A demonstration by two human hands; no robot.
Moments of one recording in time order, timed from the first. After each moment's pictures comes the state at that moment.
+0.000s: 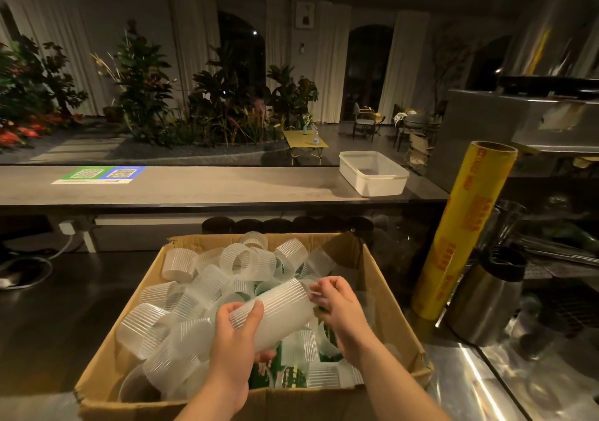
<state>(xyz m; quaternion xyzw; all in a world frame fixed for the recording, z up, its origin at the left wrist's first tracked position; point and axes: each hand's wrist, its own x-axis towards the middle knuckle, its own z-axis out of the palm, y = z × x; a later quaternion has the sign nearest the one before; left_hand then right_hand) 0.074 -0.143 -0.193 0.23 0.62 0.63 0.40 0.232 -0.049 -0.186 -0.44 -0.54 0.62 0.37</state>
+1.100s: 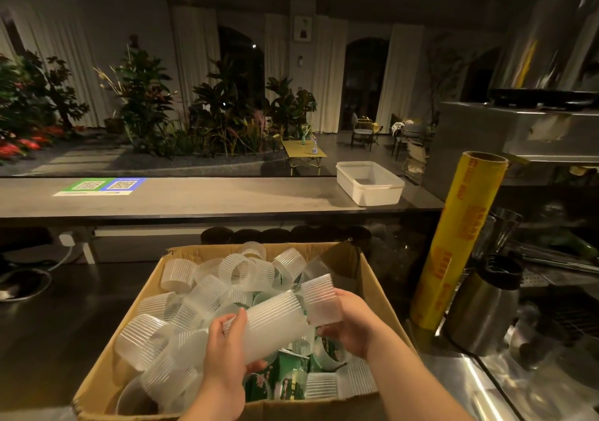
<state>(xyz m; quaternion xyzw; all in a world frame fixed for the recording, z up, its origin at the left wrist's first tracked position) 0.069 -0.140 -0.191 0.18 0.60 0.65 0.43 0.248 -0.030 -0.162 -0.41 -0.44 0.74 0.31</state>
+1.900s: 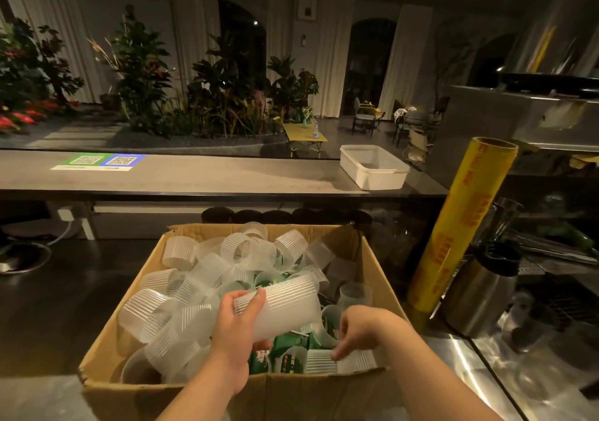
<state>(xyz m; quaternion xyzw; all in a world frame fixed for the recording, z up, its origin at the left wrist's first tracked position) 0.073 -0.144 -0.192 0.23 0.59 0.63 0.45 0.275 -0.026 -0.182 -0.55 -0.77 0.29 -0.16</state>
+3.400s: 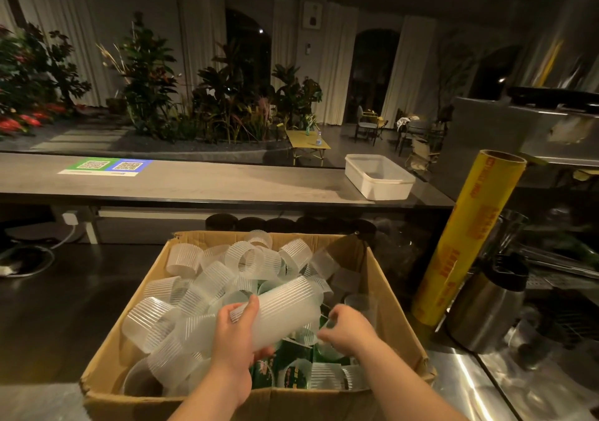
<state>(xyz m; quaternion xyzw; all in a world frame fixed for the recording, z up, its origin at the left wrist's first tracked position) 0.067 -0.141 -0.187 0.16 0.59 0.64 0.46 0.242 -0.018 -0.219 -0.61 -0.72 0.33 0.05</state>
